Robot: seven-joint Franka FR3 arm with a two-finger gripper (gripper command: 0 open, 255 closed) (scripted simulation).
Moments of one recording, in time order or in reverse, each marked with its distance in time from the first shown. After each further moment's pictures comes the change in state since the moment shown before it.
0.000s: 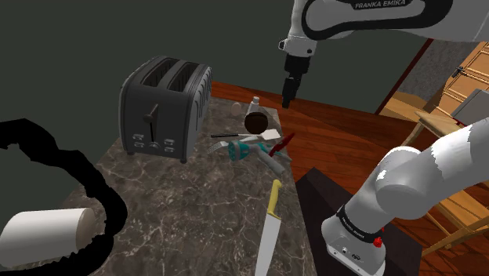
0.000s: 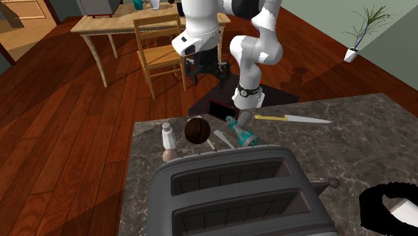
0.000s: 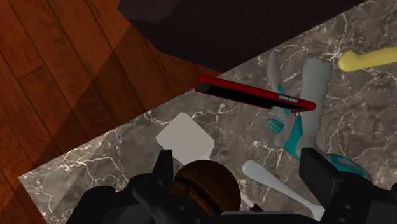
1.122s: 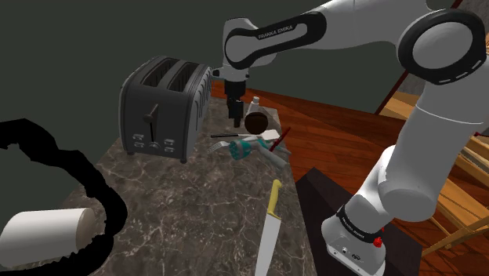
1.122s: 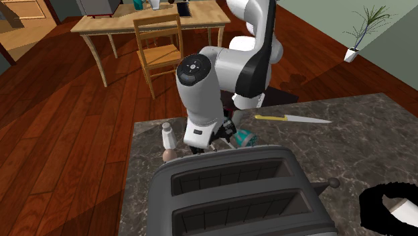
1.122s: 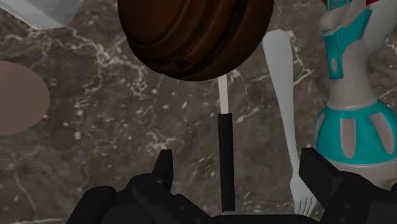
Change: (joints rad) arm 0.125 0.574 0.045 0.324 0.118 0.178 -0.593
